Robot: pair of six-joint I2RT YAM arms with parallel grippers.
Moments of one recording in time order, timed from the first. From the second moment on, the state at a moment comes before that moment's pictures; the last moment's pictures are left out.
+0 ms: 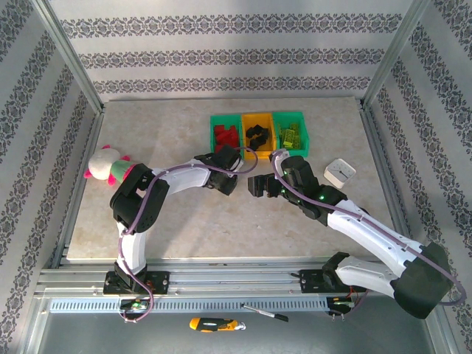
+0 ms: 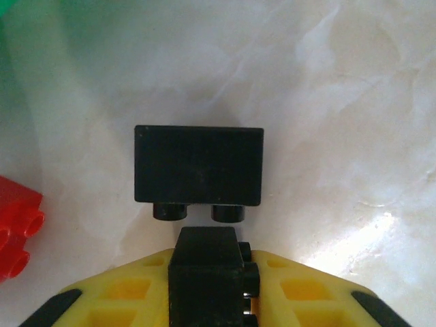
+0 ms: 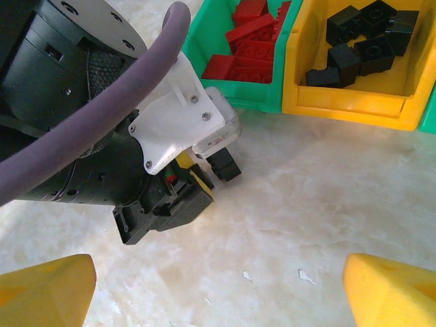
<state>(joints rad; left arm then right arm) -0.63 1.96 1.29 -0.50 -0.03 -0.06 0.64 1.09 0.77 -0.30 -0.02 0.39</state>
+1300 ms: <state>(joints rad) -0.63 2.29 2.08 -0.39 -0.03 -0.01 0.59 0.94 0.77 -0.31 0.05 0.39</state>
